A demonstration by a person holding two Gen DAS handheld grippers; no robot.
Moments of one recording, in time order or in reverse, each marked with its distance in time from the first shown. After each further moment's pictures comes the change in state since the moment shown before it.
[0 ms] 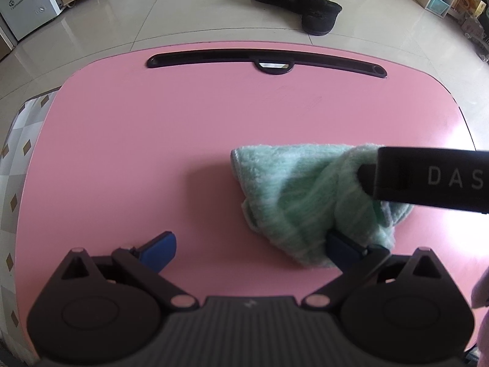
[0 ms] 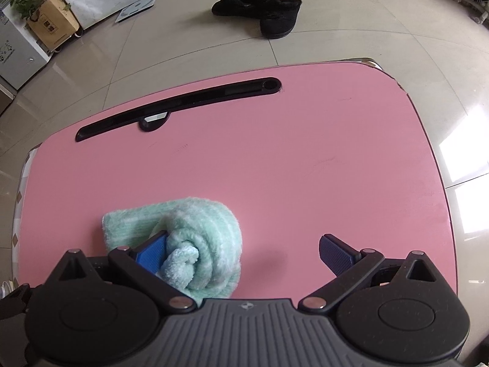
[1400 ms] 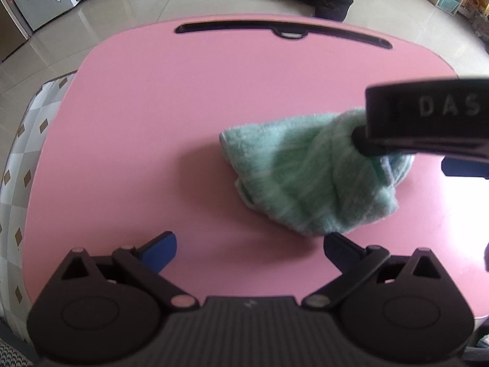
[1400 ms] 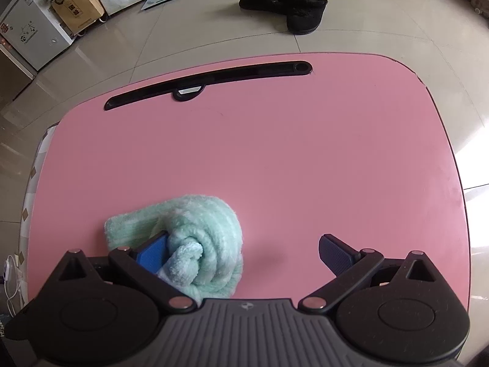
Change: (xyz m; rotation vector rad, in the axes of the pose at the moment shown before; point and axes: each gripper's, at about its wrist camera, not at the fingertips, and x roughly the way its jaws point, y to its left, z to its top) left arm -0.013 0.004 -0.048 -0.023 0.001 0.051; right arm -0.010 0.012 -0.028 -0.074 0.006 0.050
